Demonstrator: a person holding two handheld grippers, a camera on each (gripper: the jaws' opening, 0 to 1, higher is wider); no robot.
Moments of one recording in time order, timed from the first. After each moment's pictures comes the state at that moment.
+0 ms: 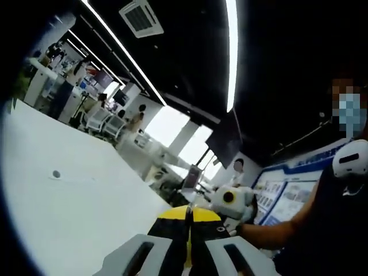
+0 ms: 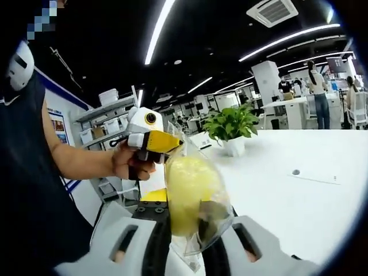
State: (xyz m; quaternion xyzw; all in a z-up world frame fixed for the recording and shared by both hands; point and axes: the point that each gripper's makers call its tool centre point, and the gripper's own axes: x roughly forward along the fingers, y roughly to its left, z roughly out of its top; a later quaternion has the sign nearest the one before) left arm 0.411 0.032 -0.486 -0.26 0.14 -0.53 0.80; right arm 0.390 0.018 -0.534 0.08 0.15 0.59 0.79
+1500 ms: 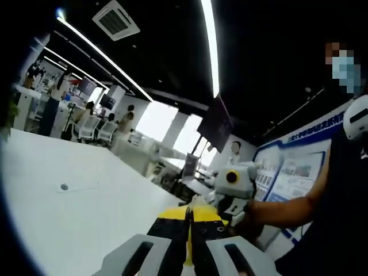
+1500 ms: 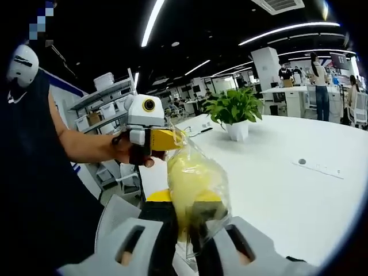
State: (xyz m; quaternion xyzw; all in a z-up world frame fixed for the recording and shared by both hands) left arm 0.388 0.078 -0.497 -0.19 0.13 -0.57 0.79; right arm 0.364 0.064 -0.543 0.04 0.20 0.58 0.79
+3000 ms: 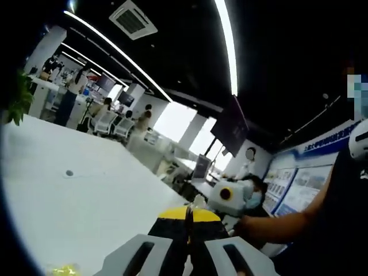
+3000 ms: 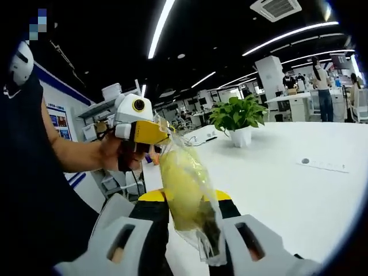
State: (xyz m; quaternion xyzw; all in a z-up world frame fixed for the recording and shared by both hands) left arm 0.375 0.047 -0.499 -0.23 0.15 -0.50 0.82; right arm 0.360 0.041 -0.563 0.09 0.15 0.59 0.78
